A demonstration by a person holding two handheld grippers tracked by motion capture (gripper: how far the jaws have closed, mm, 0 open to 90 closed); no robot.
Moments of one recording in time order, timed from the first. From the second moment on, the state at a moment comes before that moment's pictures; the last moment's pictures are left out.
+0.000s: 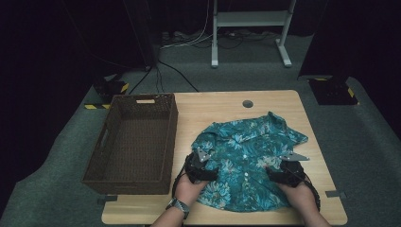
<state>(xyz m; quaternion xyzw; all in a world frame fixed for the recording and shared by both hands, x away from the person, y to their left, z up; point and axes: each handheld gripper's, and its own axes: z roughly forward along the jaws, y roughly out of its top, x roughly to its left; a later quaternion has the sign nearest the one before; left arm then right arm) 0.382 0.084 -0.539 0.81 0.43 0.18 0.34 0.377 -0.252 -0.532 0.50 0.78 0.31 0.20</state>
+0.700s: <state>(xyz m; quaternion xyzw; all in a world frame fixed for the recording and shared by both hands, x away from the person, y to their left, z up) 0.334 0.086 -0.532 0.83 0.40 0.19 0.34 0.339 -0.251 -0.526 0.47 0.80 0.31 0.20</state>
